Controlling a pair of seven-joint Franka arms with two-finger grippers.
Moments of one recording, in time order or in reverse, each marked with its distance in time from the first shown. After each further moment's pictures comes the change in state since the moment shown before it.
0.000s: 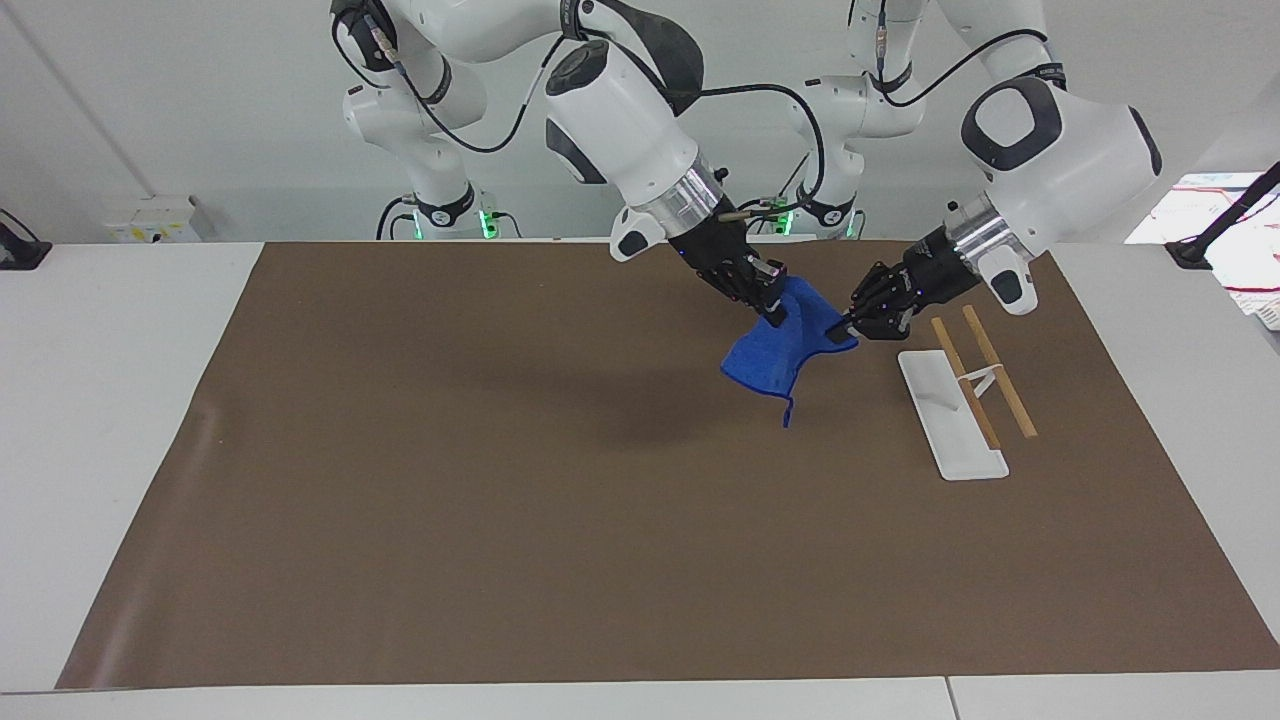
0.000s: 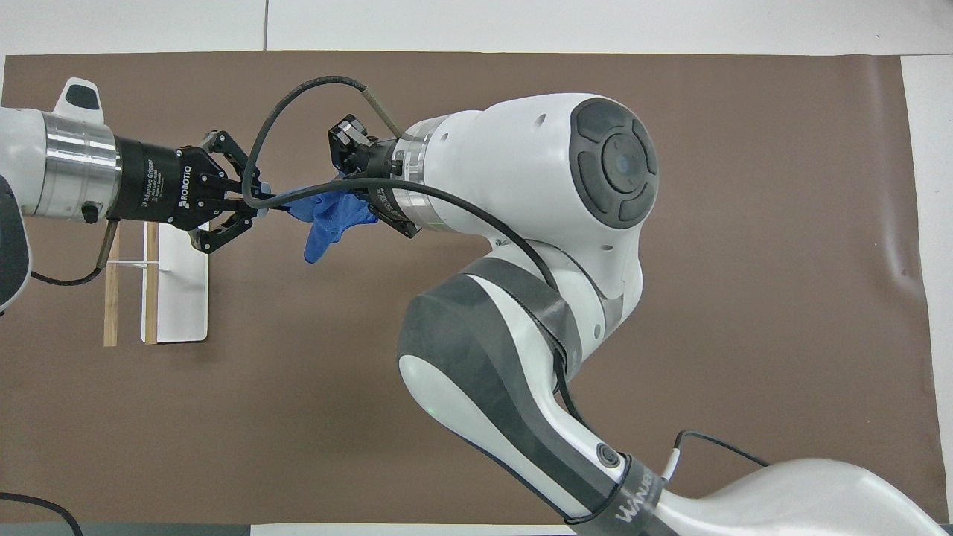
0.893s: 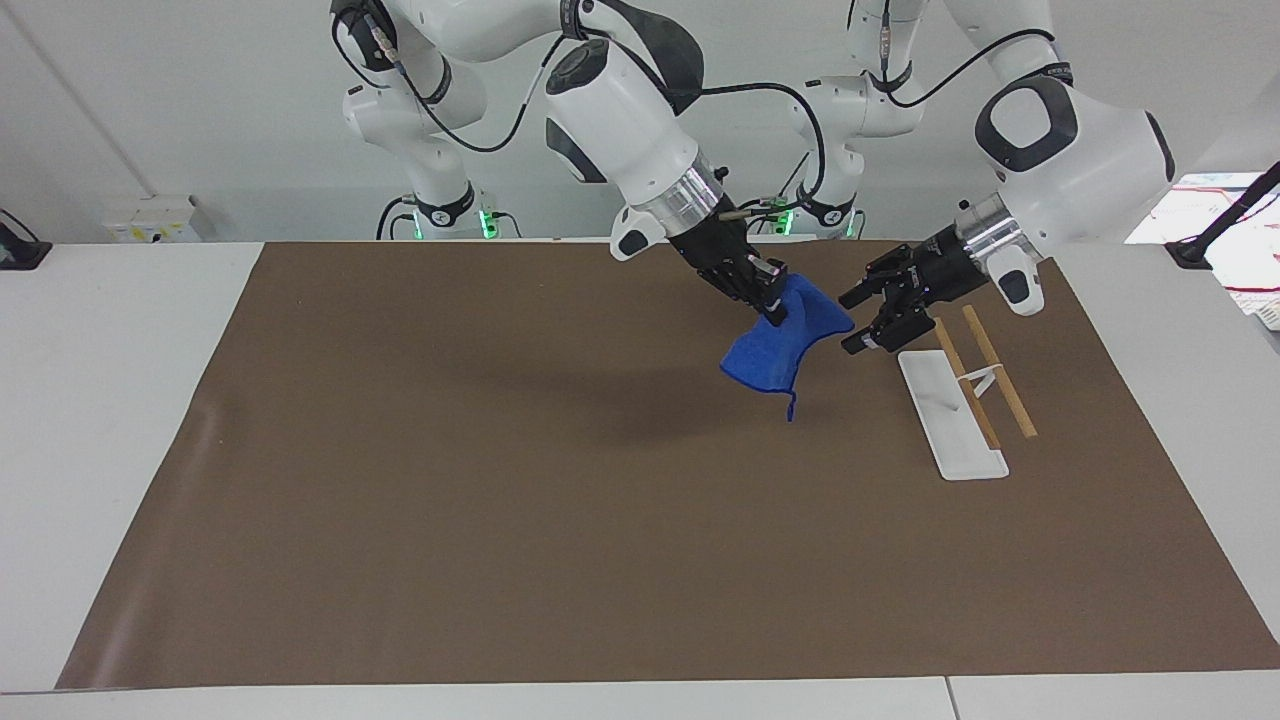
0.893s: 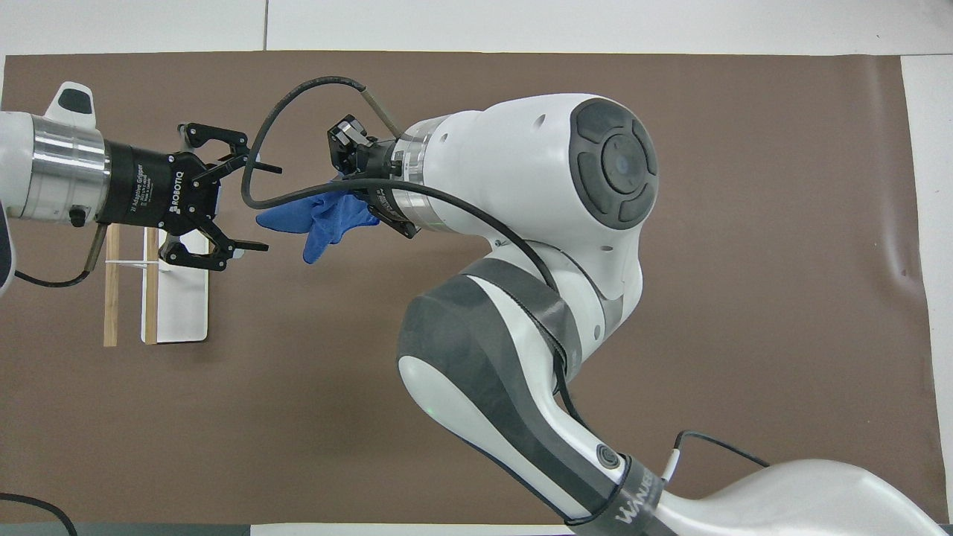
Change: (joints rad) left arm 0.021 -0.001 -0.005 0.000 -0.019 -0.043 0.022; right arm 0.000 -0.001 0.000 0.000 0.000 0.000 0.000
